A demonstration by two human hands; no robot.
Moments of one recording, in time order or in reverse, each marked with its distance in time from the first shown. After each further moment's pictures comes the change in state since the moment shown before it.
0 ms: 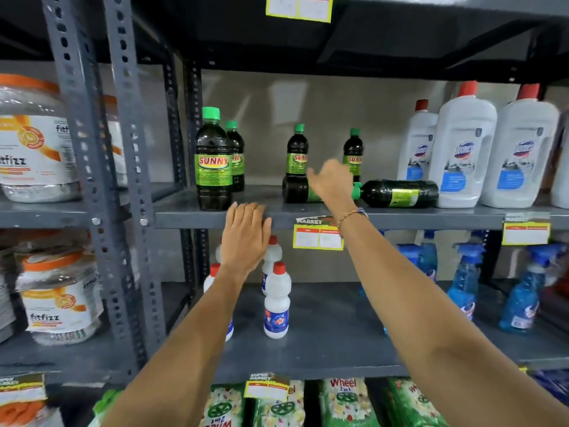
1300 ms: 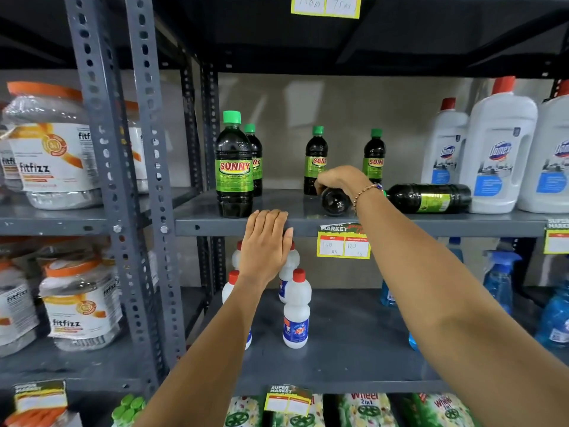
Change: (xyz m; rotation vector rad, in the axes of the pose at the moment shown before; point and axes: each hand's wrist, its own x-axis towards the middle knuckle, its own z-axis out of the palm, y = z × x) left_hand -0.002 -0.008 0.009 0.028 0.077 0.059; right_hand 0.032 -0.028 0.005 -0.050 -0.550 0.269
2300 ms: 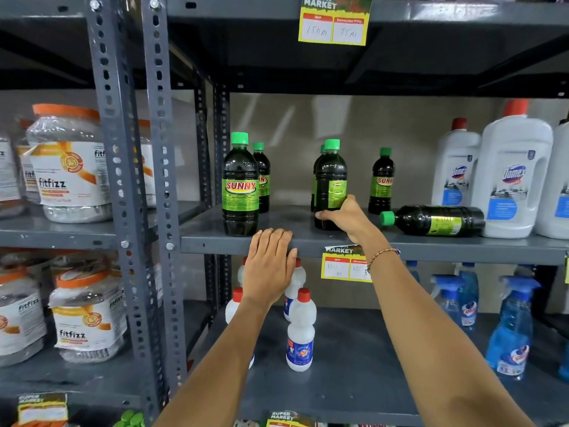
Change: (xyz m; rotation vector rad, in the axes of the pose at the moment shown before) left_hand -0.001 0.003 -0.001 0.049 -0.018 -0.027; right_hand 0.041 0.046 0.041 0.594 0.121 -0.205
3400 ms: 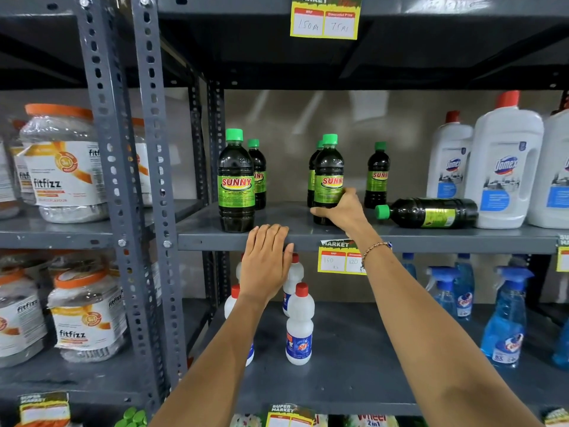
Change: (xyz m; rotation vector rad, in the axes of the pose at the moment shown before) left_hand -0.002 -0.002 0.000 -0.005 -0.052 -0.003; right_hand -0.016 -0.003 -0.003 -0.135 0.146 -0.105
